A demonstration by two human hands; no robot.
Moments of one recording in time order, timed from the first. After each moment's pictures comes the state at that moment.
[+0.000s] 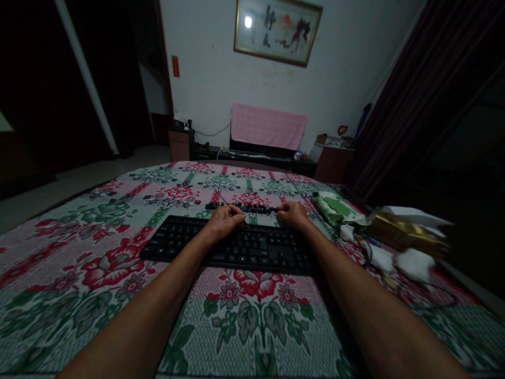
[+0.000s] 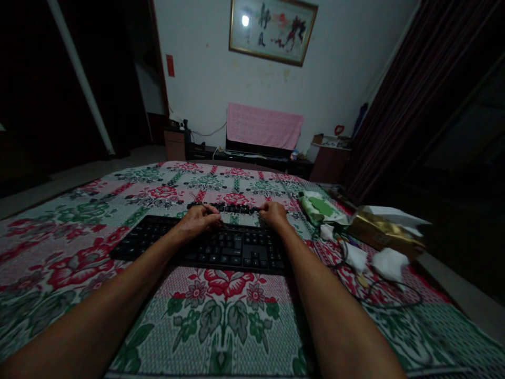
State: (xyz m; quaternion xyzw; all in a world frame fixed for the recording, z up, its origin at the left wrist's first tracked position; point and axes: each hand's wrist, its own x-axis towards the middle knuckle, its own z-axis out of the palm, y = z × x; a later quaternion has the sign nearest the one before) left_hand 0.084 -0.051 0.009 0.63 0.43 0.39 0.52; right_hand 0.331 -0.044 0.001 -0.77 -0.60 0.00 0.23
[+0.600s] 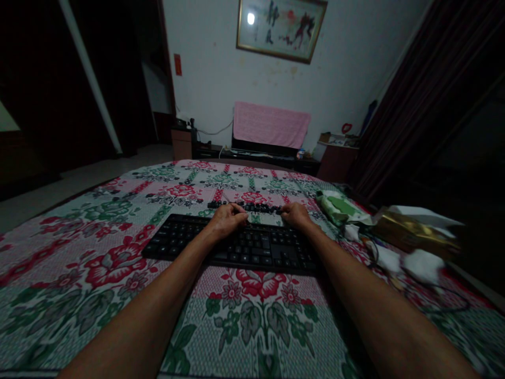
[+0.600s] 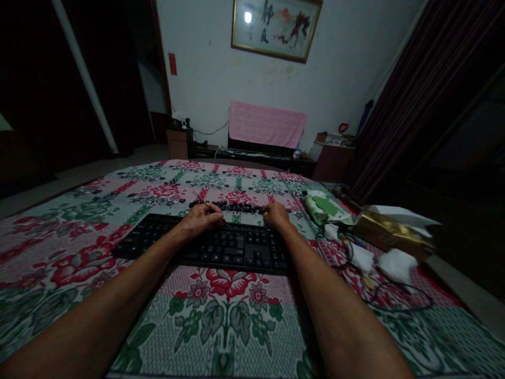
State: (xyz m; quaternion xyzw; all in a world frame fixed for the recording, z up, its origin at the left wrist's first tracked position) left_hand 0.083 -0.048 0.006 0.64 0.43 0.39 0.51; right_hand 0.338 -0.034 -0.010 -0.76 -0.63 -0.03 0.14
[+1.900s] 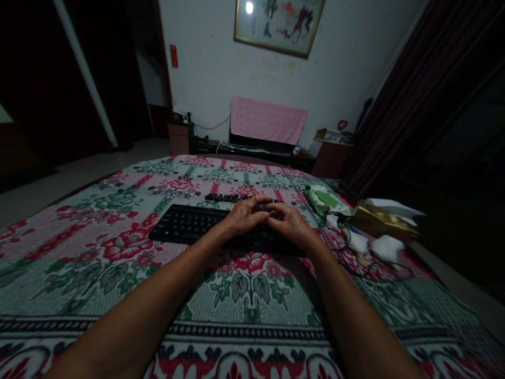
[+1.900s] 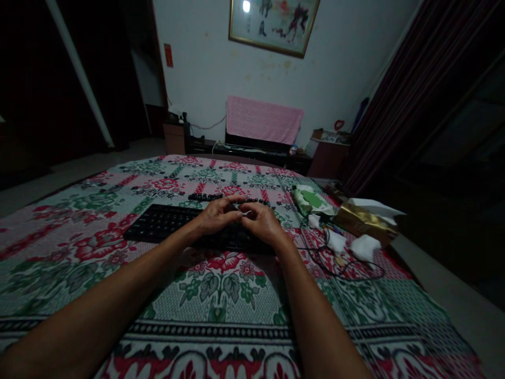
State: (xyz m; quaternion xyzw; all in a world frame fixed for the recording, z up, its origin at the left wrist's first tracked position) left_hand 0.116 -0.093 0.026 0.81 0.23 0.37 0.39; right_hand 0.285 -0.145 0.028 -0.52 -0.72 0.19 0.41
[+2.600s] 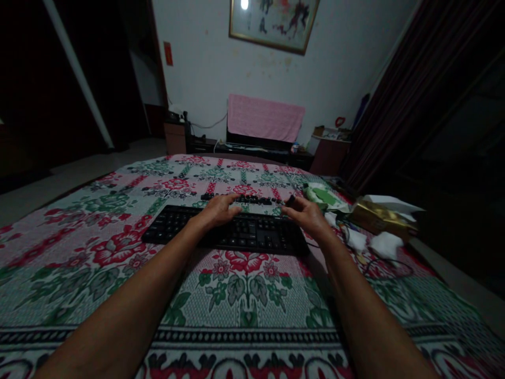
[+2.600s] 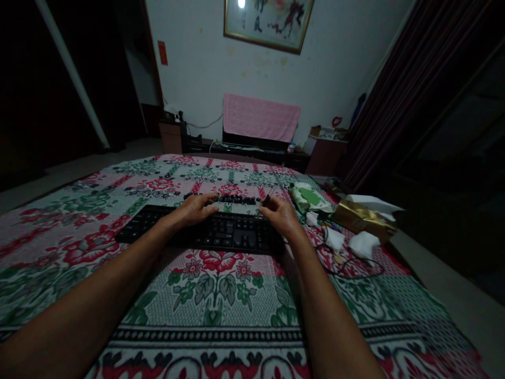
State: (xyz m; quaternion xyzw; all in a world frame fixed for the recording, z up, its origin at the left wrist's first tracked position) left_hand 0.082 -0.065 0.031 0.86 0.44 0.20 0.16; right_hand 0.333 -0.139 0.024 -0.58 -0.61 0.22 0.49
